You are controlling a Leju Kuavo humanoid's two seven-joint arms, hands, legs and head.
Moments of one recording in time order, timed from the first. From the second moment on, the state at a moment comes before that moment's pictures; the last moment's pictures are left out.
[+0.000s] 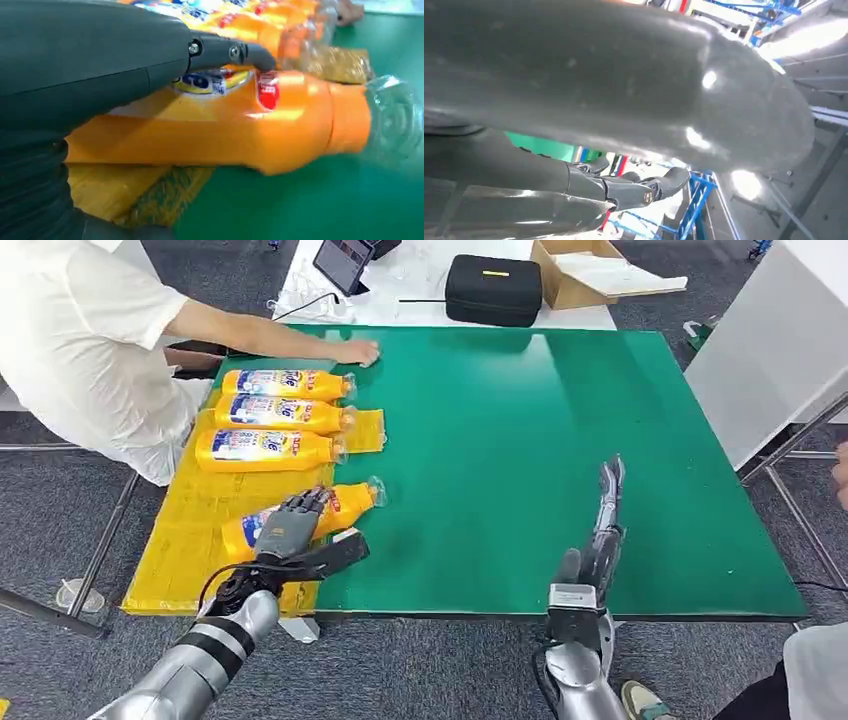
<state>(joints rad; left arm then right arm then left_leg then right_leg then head) -0.52 -0.07 -0.53 -0.58 -0.91 0.13 -0.26 -0.05 0.04 0.28 -1.49 0.21 -0.66 -0.70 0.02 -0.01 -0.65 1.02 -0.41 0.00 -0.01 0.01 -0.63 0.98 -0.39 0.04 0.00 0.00</state>
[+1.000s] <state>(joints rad) -0.24 -0.12 -0.54 -1.07 -0.30 0.16 -0.47 0.00 0.05 0.27 -1.48 0.08 -0.45 -0.70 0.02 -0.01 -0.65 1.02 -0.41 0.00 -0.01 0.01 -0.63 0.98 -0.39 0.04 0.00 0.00</state>
